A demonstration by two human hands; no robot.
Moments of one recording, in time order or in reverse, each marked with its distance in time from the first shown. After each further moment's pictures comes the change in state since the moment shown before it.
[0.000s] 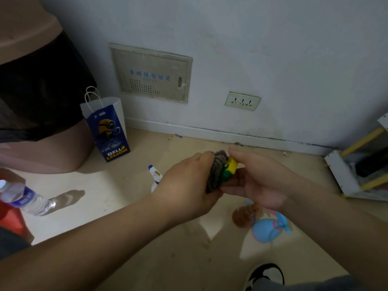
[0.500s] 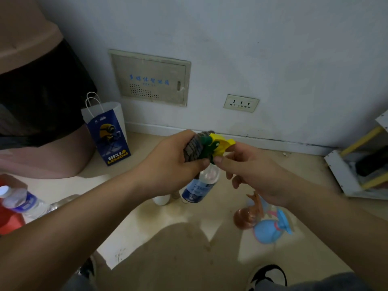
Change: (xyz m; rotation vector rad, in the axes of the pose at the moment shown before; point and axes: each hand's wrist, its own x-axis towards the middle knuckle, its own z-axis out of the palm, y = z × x) left_hand 0.013 -0.020 -0.048 -0.527 0.014 -0.107; right_hand -0.001 -0.003 -0.005 -0.429 -0.056 -0.453
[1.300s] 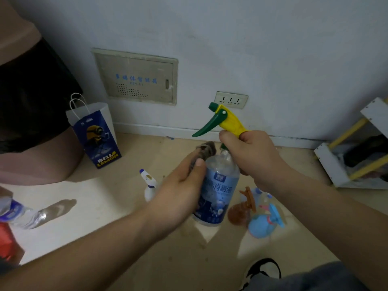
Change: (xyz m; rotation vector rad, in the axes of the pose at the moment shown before) left_hand -0.031 0.015 0.059 -0.345 0.007 -0.229; right_hand 0.006 -0.011 -0.009 -0.101 0.435 -0.023
